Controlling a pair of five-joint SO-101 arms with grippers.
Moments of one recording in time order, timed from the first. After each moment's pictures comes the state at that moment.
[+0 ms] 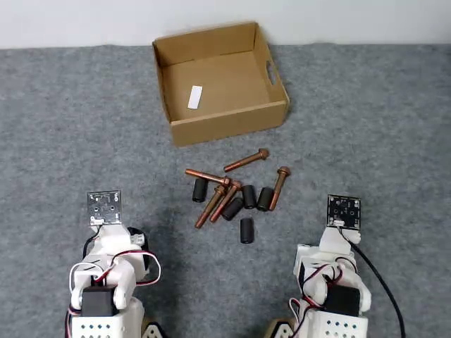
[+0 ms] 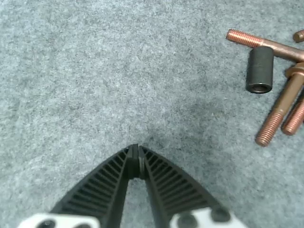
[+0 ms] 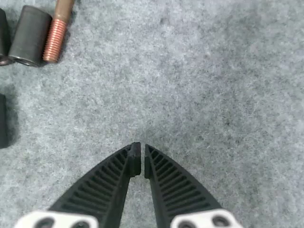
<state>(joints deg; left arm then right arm) -5.3 -103.4 96.8 70.9 12.7 5.8 -103.4 95.4 74.7 0.0</state>
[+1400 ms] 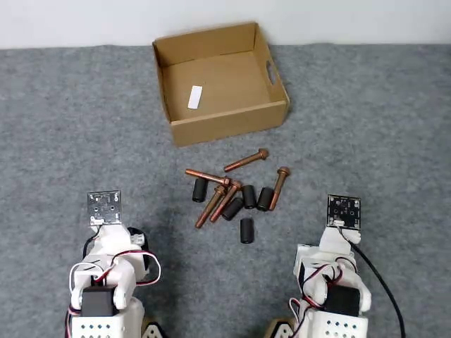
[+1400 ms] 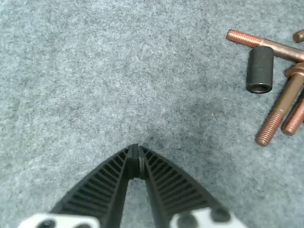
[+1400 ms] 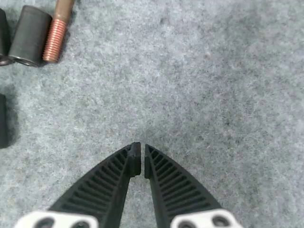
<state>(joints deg) -5.3 -103.4 96.8 70.9 12.7 5.9 -103.4 95.4 74.7 0.0</state>
